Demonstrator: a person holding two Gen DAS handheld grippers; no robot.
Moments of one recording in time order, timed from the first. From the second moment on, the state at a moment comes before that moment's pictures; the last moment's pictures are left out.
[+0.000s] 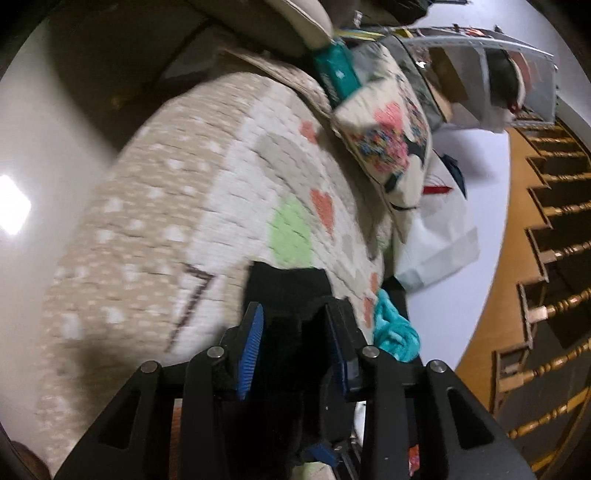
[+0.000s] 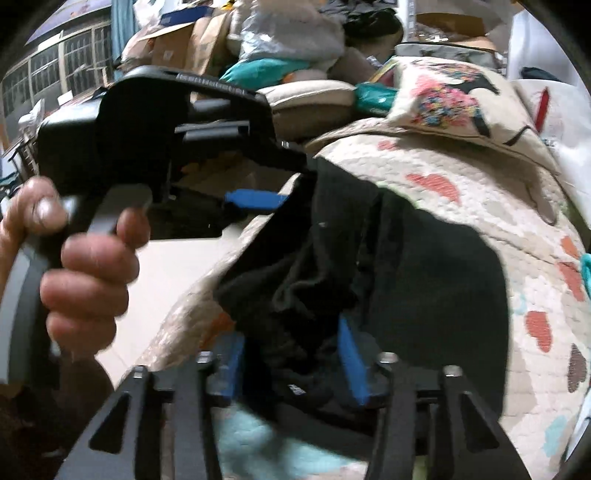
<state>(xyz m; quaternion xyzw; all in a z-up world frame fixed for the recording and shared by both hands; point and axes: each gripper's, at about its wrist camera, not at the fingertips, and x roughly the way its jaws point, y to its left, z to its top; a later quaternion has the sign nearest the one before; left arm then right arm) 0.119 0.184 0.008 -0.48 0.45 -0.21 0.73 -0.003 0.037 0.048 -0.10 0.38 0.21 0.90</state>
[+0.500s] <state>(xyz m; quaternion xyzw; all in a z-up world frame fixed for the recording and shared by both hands) 0.098 0.132 0.094 -0.35 0.42 -0.22 0.81 -0.029 -0.054 0.103 -0.01 0.37 0.21 0.90</state>
